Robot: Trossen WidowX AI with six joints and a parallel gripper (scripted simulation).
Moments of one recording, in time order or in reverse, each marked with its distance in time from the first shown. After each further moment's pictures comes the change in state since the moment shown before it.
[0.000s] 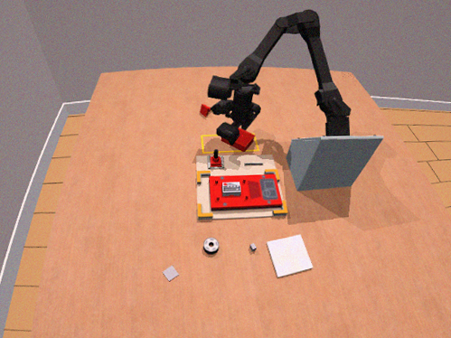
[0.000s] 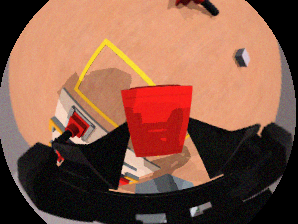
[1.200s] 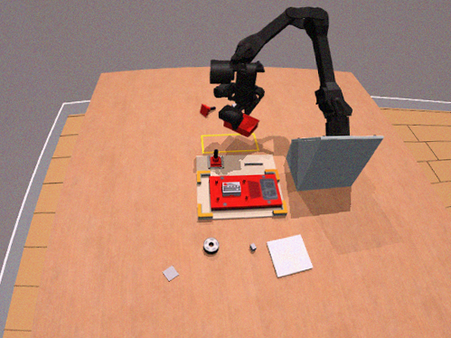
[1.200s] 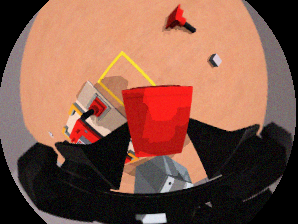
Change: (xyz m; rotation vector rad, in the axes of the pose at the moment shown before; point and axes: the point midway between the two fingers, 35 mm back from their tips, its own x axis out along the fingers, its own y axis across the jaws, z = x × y) arm -0.070 0.001 -0.003 -0.013 0.013 -0.001
